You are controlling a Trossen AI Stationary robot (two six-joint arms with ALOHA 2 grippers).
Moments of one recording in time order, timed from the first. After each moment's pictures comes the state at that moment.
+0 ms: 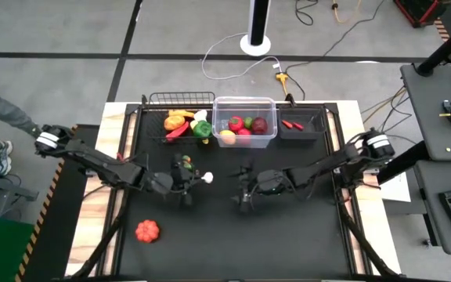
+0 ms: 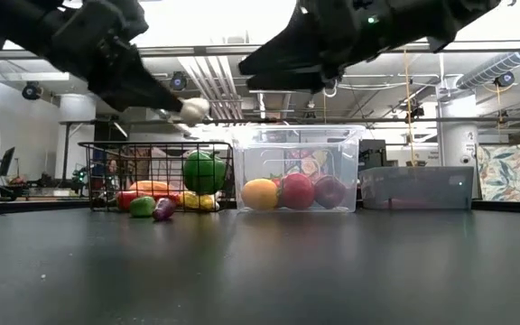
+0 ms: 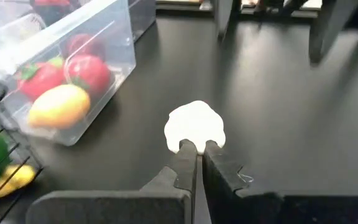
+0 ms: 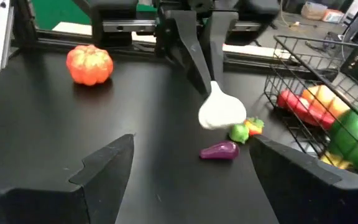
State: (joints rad) left arm -0.33 1.19 0.50 0.18 -0.54 -0.27; right arm 0.22 1.69 0.88 0.50 0.29 -0.05
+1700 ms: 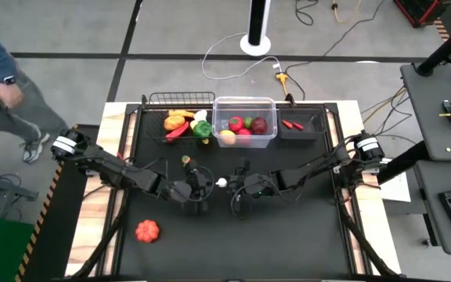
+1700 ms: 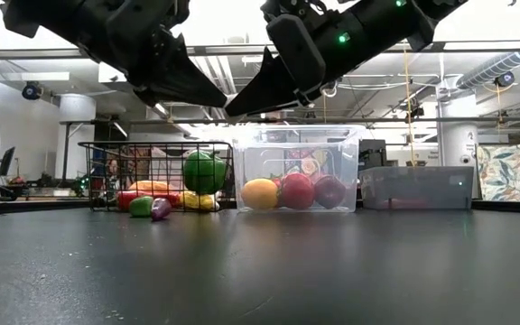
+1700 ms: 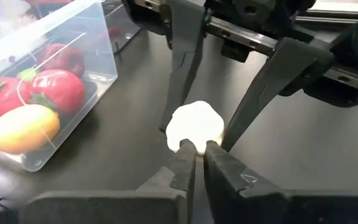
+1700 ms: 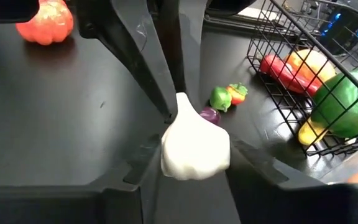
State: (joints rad) left arm -0.34 1.45 0.70 0.22 -0.57 -0.29; right arm 0.22 1.79 1.02 0.29 0.39 -0.03
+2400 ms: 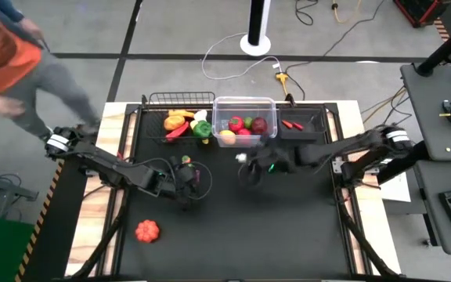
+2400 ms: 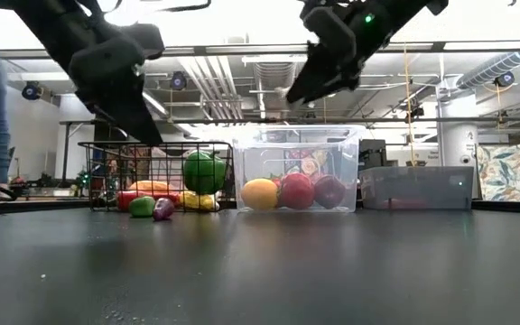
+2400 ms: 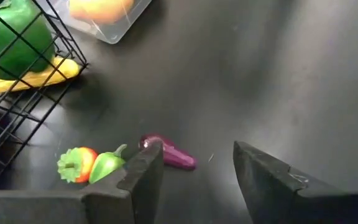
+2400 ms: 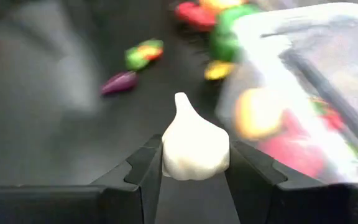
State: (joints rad) left arm -0.35 1.37 0.79 -0.49 -0.59 -0.67; right arm 0.07 1.51 1.02 -0.20 0.39 0.18
